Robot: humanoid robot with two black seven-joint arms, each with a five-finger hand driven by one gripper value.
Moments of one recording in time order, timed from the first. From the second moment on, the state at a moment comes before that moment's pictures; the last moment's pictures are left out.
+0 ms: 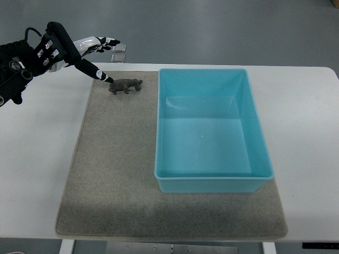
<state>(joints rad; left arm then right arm) -1.05 0.48 -0.45 -0.66 1.19 -0.28 -0.29 0.04 0.00 -0.01 0.07 -0.05 0.17 0.06</state>
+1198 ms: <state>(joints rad) -1.05 0.34 -0.26 -0.51 1.21 -0.09 -0.29 0.04 0.00 -0.01 0.06 -0.05 0.17 0.06</state>
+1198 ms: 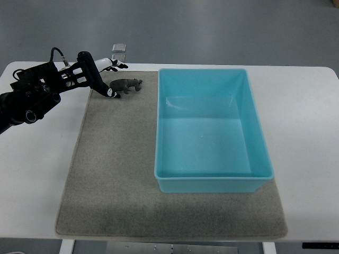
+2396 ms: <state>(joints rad) -1.05 0.31 -0.26 -0.46 1.24 -0.07 -0.29 0.04 0.00 -0.01 0.06 -0.05 0.17 0.06</state>
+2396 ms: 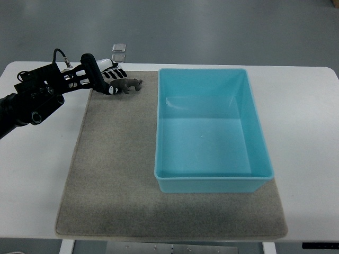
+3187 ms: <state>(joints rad) -1.05 0.31 -0.26 -0.46 1.23 -0.08 -0.29 0.04 0.00 -0.01 0.06 -0.05 0.17 0.06</state>
